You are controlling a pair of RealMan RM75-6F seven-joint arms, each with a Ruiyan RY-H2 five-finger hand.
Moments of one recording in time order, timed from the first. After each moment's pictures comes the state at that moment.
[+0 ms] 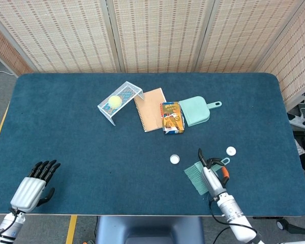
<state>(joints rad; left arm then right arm) -0.18 -1.22 0.08 -1.52 1.62 1.36 0.10 0.52 -1.48 -0.17 -1.74 -1.17 1.34 -2.17</state>
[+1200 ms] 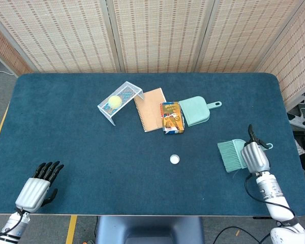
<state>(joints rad) -0.18 -1.25 0.08 -1.52 1.60 1.33 0.17 0.50 -1.24 -0.09 -1.55 -1.14 1.27 -1.45</state>
